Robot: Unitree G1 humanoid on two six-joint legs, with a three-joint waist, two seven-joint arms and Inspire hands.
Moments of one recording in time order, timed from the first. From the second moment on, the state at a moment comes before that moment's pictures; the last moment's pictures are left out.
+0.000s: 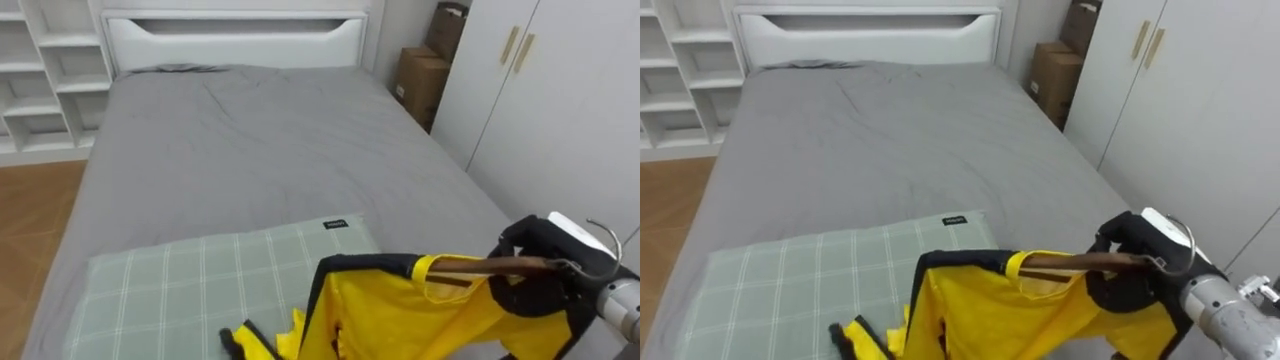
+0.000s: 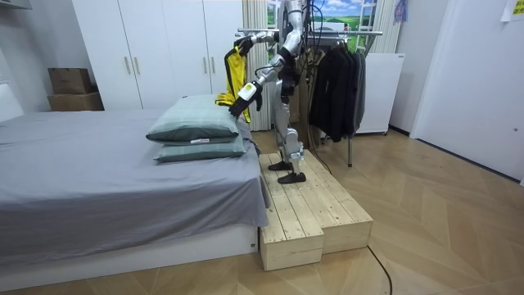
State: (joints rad) left arm 0.17 0.34 0.04 0.80 0.64 0.01 0.11; right arm -0.03 -0.60 -0.11 0.14 -0.20 0.05 0.37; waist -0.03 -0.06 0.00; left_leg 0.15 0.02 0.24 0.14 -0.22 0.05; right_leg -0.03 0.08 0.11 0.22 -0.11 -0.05
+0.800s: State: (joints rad) left arm 0.15 0.30 0.03 1.04 0.45 0.05 0.07; right arm 0.08 -0.46 -0.10 0.07 -0.33 0.10 0.30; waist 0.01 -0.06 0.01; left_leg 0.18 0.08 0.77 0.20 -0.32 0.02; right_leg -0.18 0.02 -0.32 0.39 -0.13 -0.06
